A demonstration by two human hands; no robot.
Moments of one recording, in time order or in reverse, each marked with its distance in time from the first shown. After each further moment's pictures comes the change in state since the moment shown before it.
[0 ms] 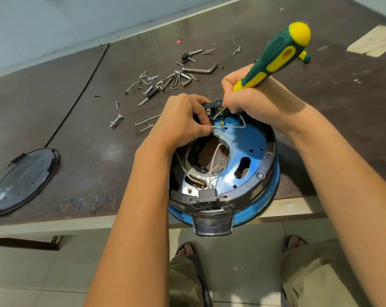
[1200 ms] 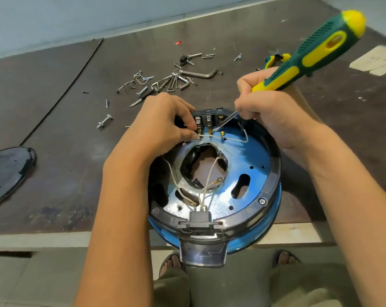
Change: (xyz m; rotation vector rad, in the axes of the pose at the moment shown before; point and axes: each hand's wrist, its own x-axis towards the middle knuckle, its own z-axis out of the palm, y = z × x) left_hand -0.007 -0.013 -0.019 -0.029 0.046 -0.078; right_hand -0.003 0.010 0.001 0.177 0.152 -0.055
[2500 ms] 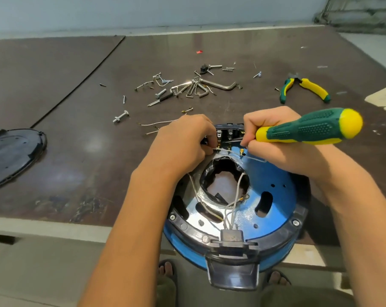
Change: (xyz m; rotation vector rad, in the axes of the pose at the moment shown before) left_hand -0.019 -0.003 0.009 0.191 -0.015 -0.013; right_hand 0.001 -0.008 0.005 -0.449 -0.402 -0.178
